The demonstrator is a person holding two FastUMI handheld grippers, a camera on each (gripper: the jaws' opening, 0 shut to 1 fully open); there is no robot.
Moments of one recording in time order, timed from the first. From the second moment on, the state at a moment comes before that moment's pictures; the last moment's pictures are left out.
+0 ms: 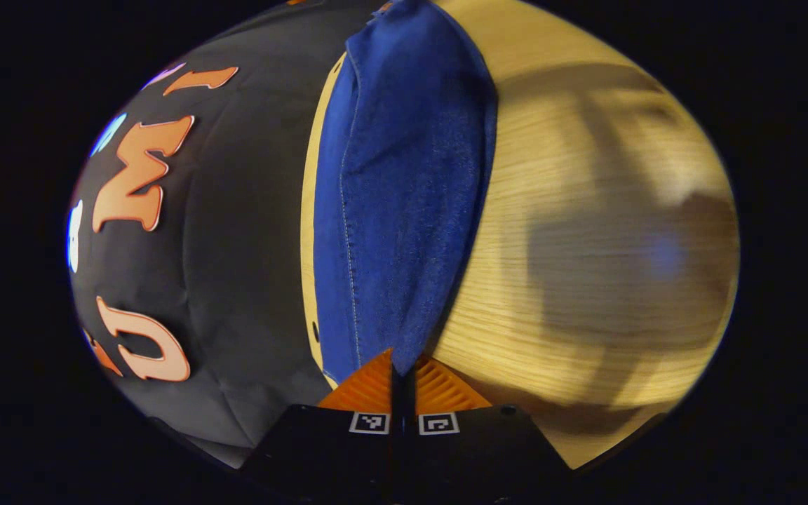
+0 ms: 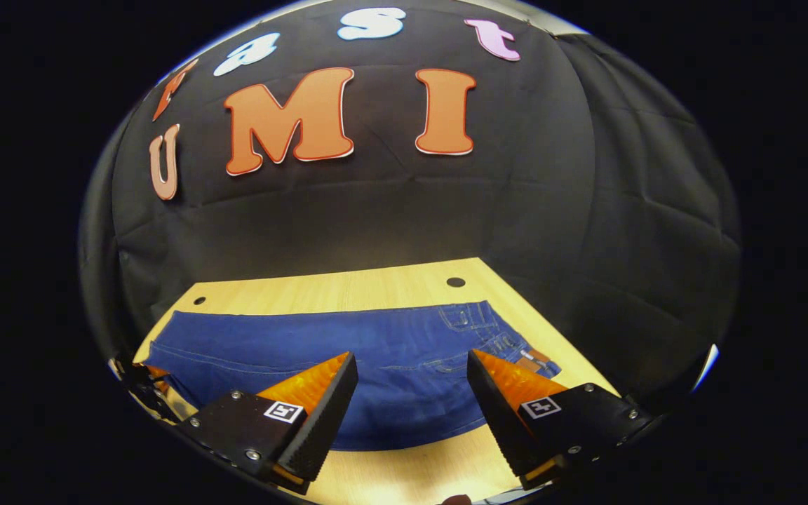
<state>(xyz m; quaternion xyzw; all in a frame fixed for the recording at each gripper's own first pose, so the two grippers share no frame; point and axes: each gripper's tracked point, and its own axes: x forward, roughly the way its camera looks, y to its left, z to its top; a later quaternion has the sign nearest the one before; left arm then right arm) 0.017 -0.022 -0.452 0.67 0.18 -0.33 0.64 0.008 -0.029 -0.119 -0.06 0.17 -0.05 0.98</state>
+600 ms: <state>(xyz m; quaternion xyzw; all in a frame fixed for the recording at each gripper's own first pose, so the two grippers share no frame) 0.003 -0.018 -0.450 0.65 0.23 -0.36 0.63 0.015 -0.112 -0.152 -0.60 0.12 0.07 0.78</state>
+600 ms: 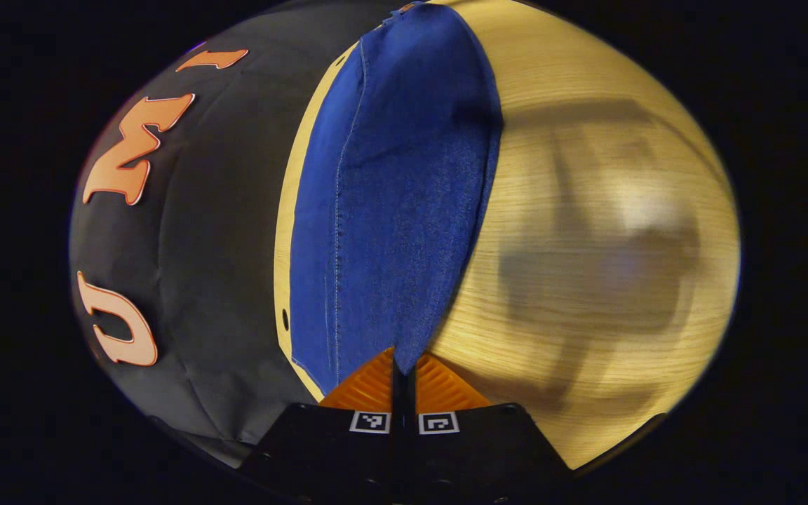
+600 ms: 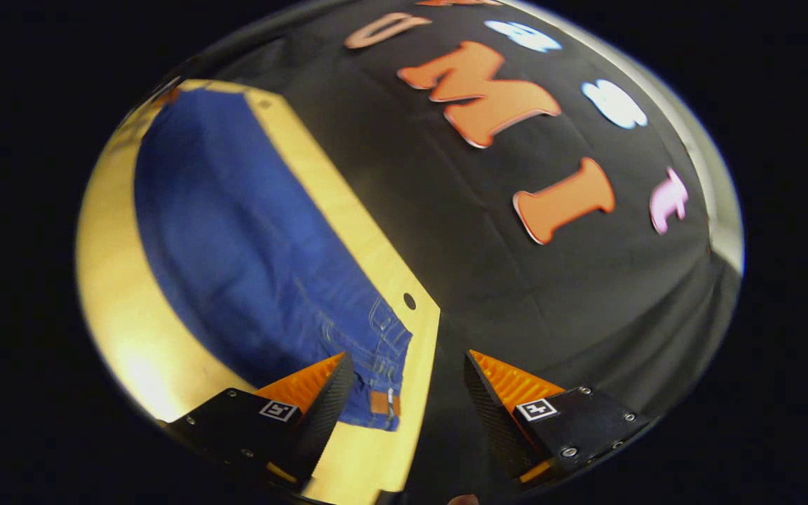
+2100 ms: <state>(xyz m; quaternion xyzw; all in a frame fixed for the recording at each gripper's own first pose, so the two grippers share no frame) 0.006 -0.023 -0.452 0.67 0.24 -0.35 0.61 0.074 -0.141 -0.299 -0.75 0.19 0.22 0.60</state>
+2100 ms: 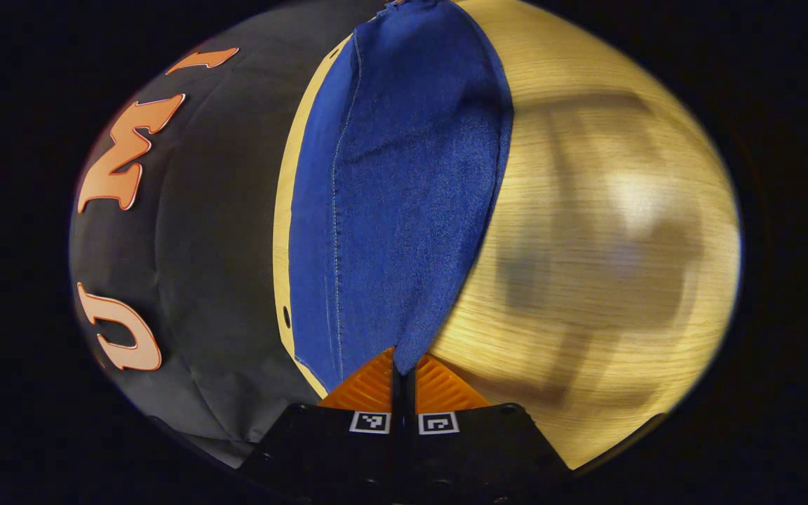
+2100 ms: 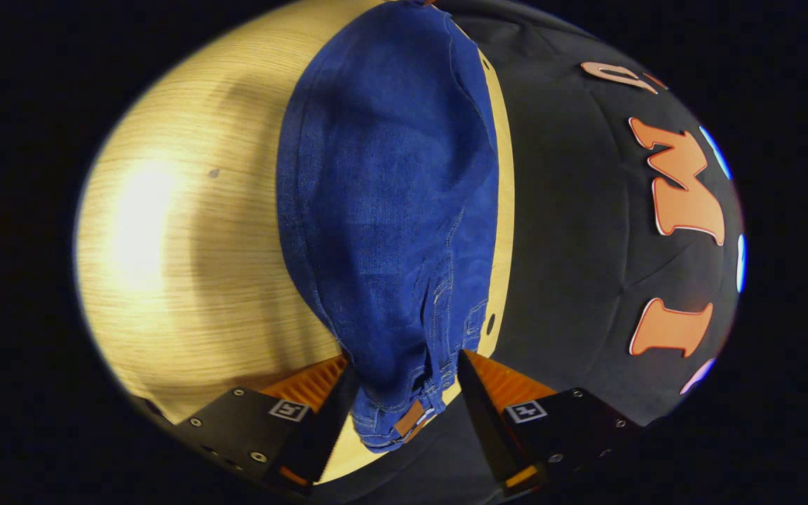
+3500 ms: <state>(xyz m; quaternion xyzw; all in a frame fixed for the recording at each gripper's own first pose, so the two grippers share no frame) 0.090 -0.075 -0.375 0.46 0.53 -0.49 0.53 0.111 -0.042 -0.150 -0.41 0.50 0.35 0.67</state>
